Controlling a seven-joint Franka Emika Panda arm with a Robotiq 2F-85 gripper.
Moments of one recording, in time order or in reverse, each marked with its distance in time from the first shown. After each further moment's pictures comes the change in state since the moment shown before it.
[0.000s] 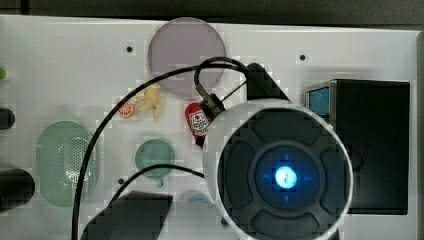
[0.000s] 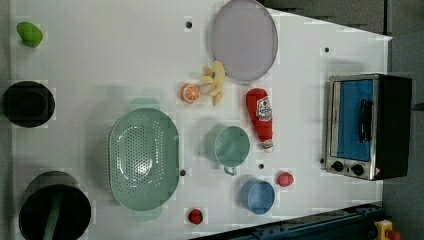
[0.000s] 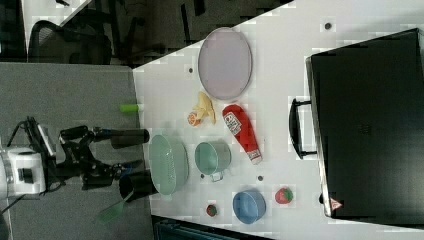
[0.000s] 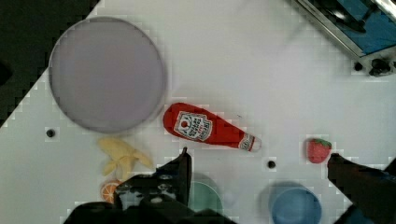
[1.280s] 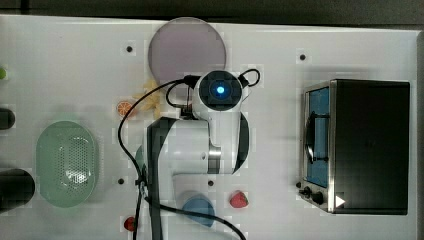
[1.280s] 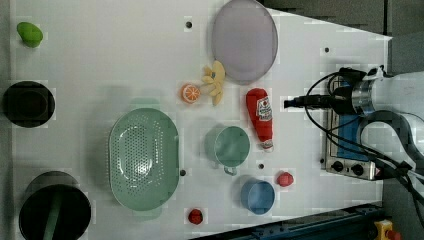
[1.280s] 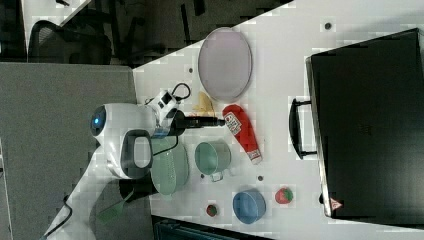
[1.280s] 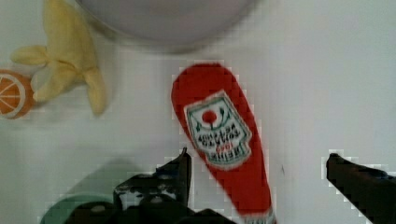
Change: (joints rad) arm 0.001 0.442 0.072 -0.299 0.014 0.616 -0.789
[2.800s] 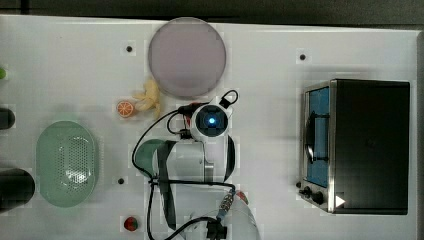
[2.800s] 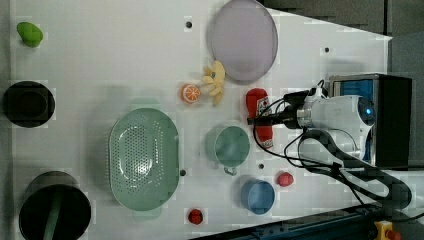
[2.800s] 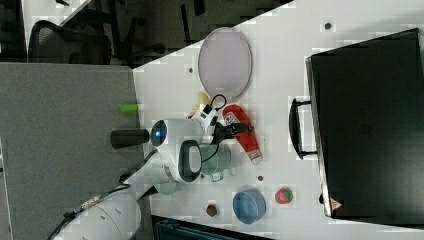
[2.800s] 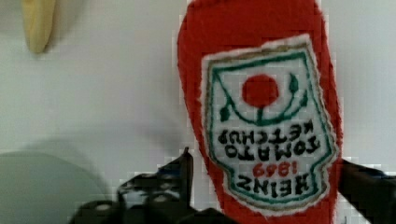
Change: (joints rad) arm 0.012 0.259 0.006 -0.150 -0.036 0.391 -0.174
